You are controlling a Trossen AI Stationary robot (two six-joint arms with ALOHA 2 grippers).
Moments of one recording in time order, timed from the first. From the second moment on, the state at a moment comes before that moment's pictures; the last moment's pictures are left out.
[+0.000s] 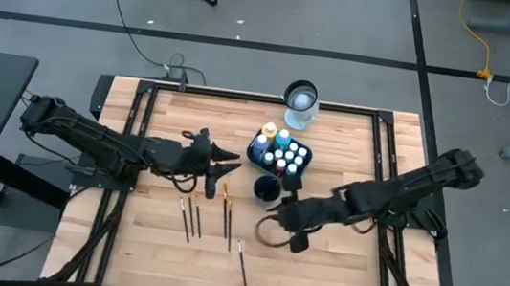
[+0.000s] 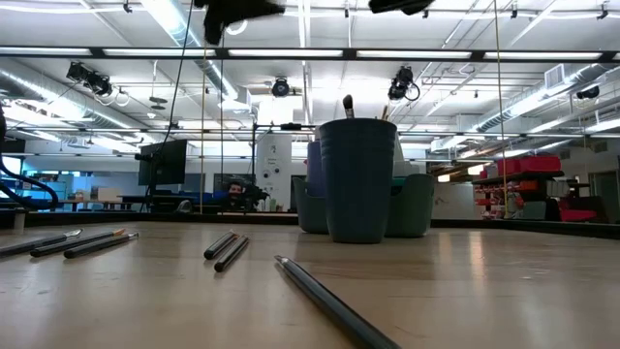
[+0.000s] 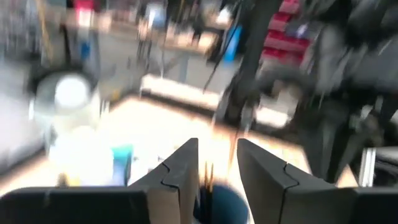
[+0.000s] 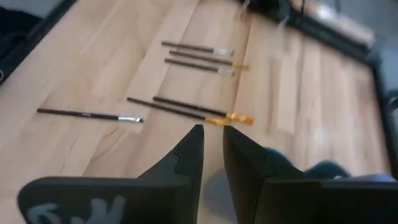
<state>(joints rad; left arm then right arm) -0.22 1.18 0.79 0.26 -0.49 -0.25 0.39 1.47 1.16 -0.38 0.30 -0.15</state>
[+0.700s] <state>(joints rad) -0.21 1.18 0.61 -0.24 -0.54 -1.10 0.29 1.08 0.64 0.29 0.30 -0.36</state>
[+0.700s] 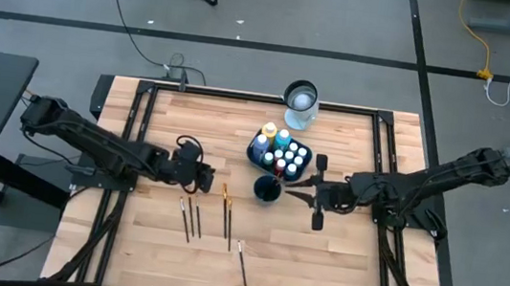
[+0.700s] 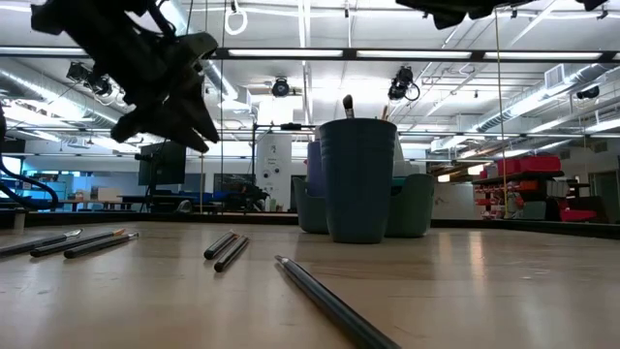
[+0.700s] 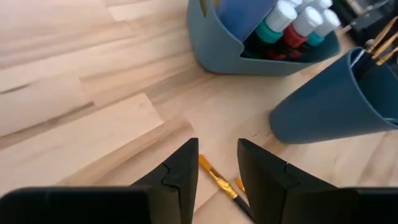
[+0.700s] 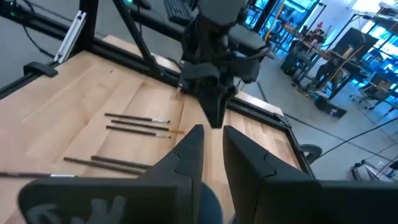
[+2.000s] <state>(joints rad) -0.22 1.18 0.45 0.10 -0.56 -1.01 0.13 1.27 0.64 0.59 0.43 -0.27</state>
